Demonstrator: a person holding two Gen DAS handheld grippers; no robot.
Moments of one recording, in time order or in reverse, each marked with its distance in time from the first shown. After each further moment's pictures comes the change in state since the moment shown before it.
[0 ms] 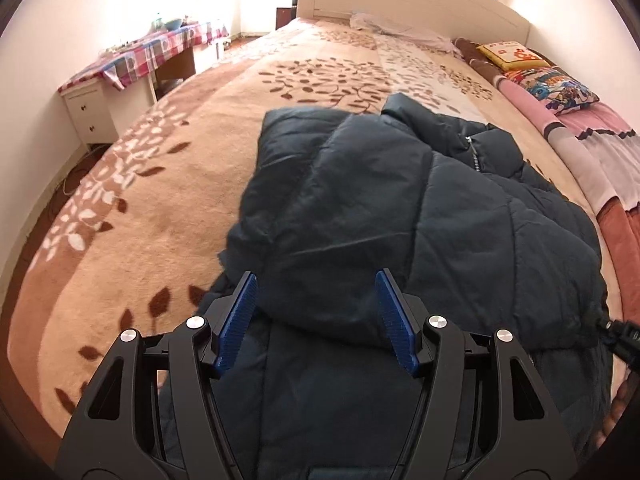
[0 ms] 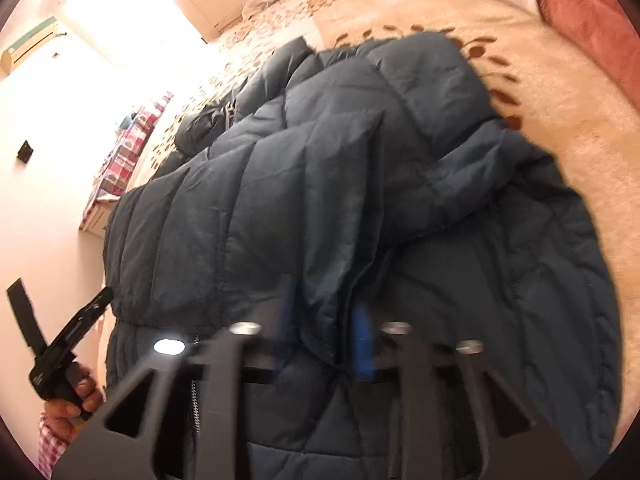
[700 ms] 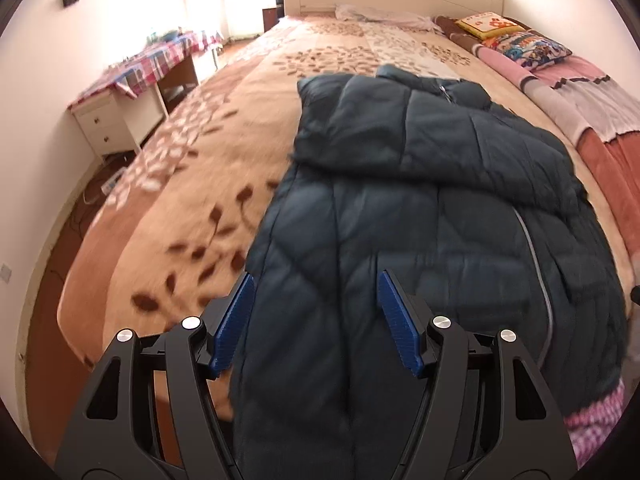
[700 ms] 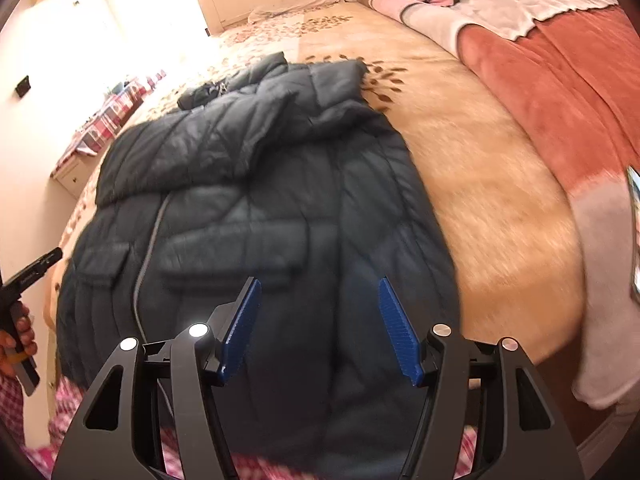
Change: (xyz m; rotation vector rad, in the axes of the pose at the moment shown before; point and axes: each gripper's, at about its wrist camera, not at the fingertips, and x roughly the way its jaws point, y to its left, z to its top) left arm -0.111 0.048 -0.100 0.107 0.043 0.009; right arm -0.132 -0.046 -0.118 -0.187 -0.052 -0.183
